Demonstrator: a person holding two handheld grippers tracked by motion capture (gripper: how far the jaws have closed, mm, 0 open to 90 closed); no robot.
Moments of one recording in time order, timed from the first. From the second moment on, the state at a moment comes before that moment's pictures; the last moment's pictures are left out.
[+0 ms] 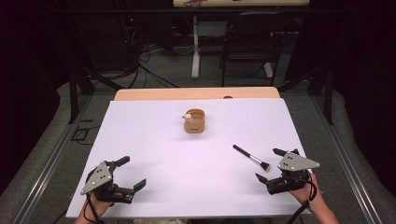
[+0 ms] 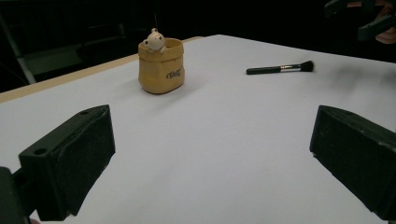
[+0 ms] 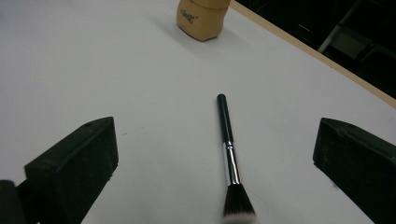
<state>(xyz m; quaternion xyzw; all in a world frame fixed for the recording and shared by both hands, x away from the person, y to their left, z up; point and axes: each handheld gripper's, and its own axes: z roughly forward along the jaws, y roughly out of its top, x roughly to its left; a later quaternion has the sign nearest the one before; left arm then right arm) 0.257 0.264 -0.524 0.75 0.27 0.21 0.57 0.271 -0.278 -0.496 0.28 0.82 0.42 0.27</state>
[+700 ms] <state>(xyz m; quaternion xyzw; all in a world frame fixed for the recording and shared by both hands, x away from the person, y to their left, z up) 0.257 0.263 -0.524 0.75 0.27 0.20 0.57 0.328 -0.265 -0.482 0.32 0.86 0.33 0.24</state>
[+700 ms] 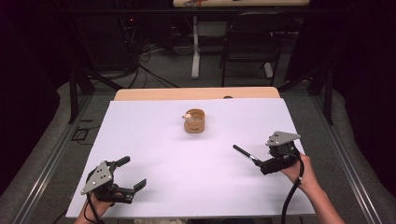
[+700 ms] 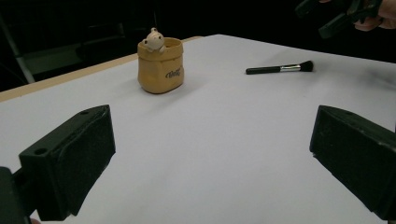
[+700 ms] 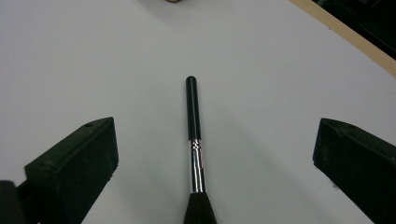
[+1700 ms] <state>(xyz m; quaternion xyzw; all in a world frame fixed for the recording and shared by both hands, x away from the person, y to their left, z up) 0.259 0.262 -0.525 0.75 0.27 0.20 0.57 0.385 -0.233 -0.489 0.32 0.92 0.20 0.14</state>
